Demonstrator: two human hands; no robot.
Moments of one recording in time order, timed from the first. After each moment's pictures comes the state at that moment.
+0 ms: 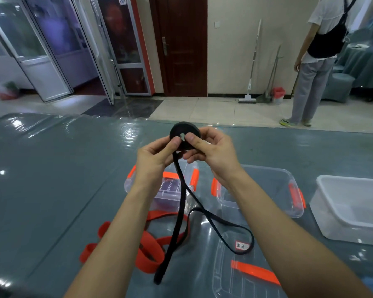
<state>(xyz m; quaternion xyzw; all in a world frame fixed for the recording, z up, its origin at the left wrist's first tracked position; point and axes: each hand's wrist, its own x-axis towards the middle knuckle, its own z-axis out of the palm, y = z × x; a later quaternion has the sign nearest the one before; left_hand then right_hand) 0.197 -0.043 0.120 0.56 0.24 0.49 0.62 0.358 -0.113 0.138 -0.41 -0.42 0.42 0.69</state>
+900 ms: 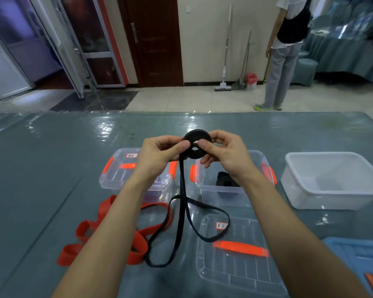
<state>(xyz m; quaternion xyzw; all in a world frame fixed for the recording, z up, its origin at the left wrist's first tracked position) 0.243 -0.067 0.109 0.65 0.26 0.36 0.61 0.419 -0.180 0.108 -0.54 -0.41 0.34 0.65</state>
